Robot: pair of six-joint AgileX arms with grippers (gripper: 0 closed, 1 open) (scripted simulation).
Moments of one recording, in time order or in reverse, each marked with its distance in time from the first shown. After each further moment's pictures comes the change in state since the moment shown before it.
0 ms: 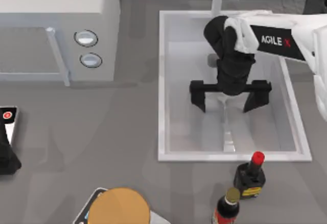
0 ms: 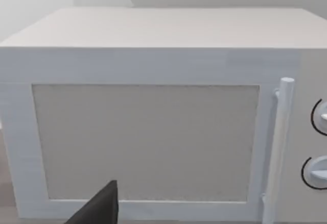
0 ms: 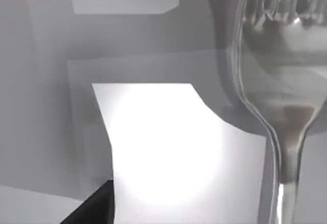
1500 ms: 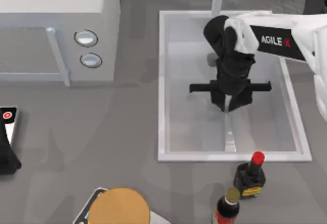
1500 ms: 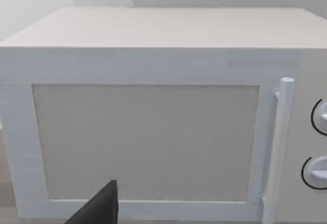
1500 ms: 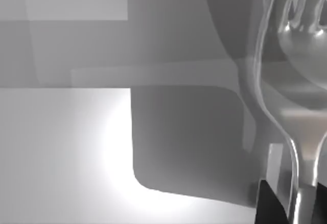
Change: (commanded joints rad) left arm 0.000 0.000 0.000 0.000 0.000 0.000; right arm 0.000 0.008 -0.011 0.014 0.000 0.000
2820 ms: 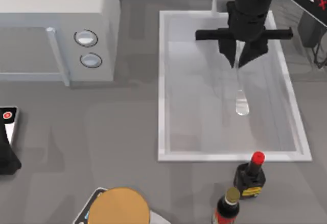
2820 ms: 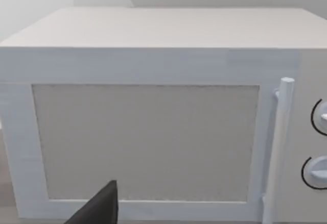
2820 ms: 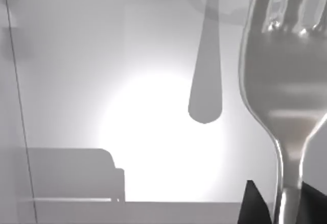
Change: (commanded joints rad) left arm 0.000 0.000 0.000 0.000 0.000 0.000; right arm -0.013 -0.176 0.373 -0.508 0.014 -0.021
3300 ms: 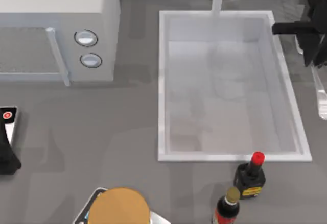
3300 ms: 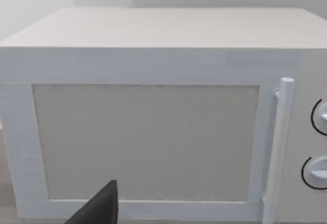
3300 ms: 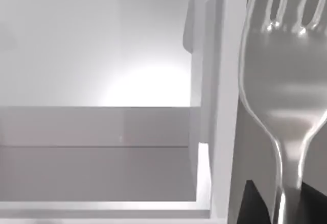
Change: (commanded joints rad) left arm 0.000 0.000 0.000 0.000 0.000 0.000; right arm -0.212 -0.399 -0.445 0.023 -0.011 -0.214
